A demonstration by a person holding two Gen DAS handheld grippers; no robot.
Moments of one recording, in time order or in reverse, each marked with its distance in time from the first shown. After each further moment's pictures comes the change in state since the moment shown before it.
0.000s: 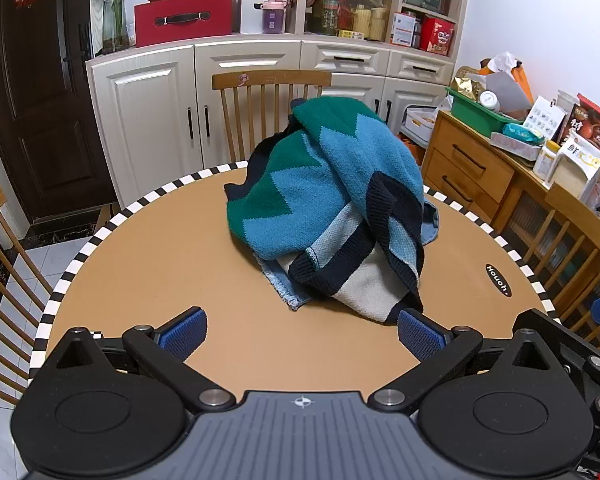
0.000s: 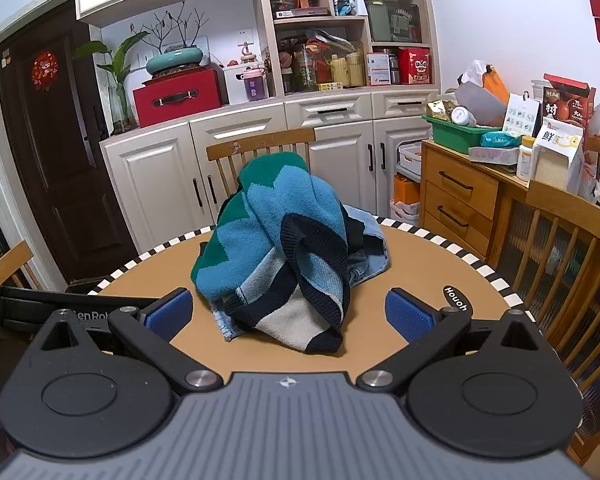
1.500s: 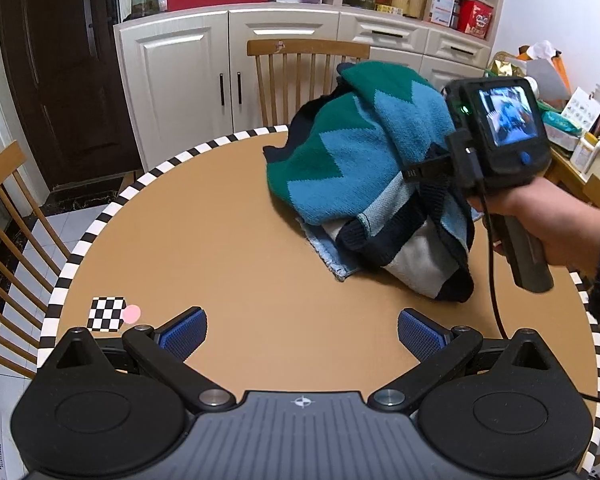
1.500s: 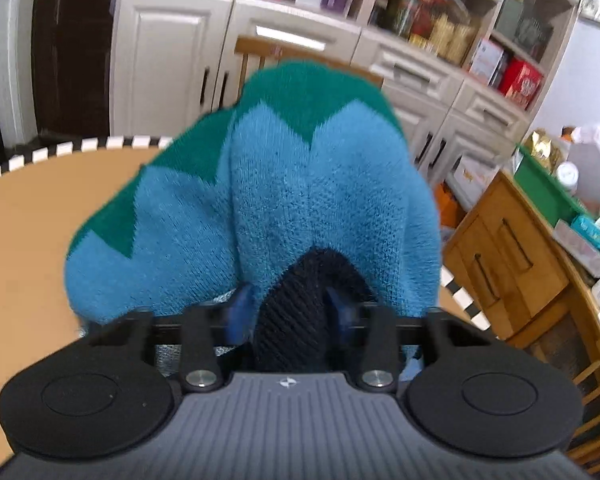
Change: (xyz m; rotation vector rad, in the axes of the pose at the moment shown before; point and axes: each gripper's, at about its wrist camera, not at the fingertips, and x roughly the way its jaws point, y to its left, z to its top) left arm 0.033 0.039 -0.018 -0.049 0.086 0.068; right arm 0.321 0.039 0.035 -0.446 0.232 -0.052
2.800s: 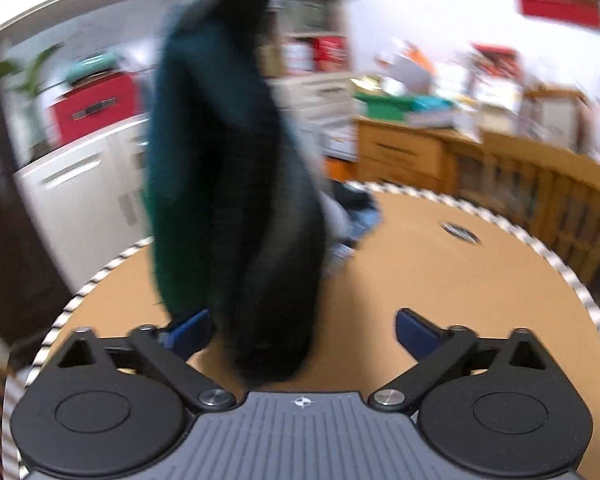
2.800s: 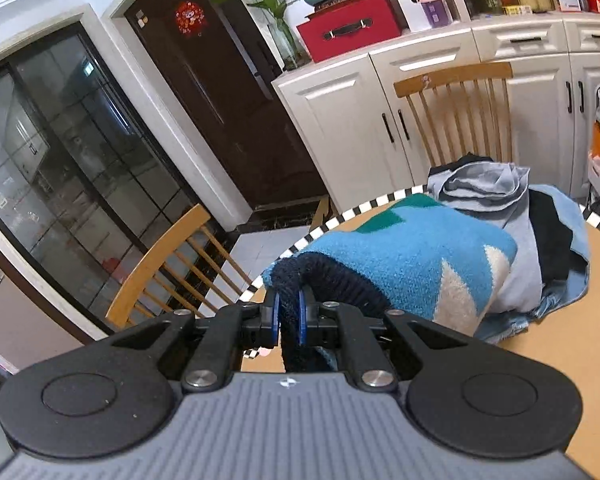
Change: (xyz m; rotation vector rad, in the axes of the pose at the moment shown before) left arm -0.005 -0.079 -0.063 0.442 -0.277 -0.183; right arm -0.239 -0.035 0.012 0.316 -0.034 0.717
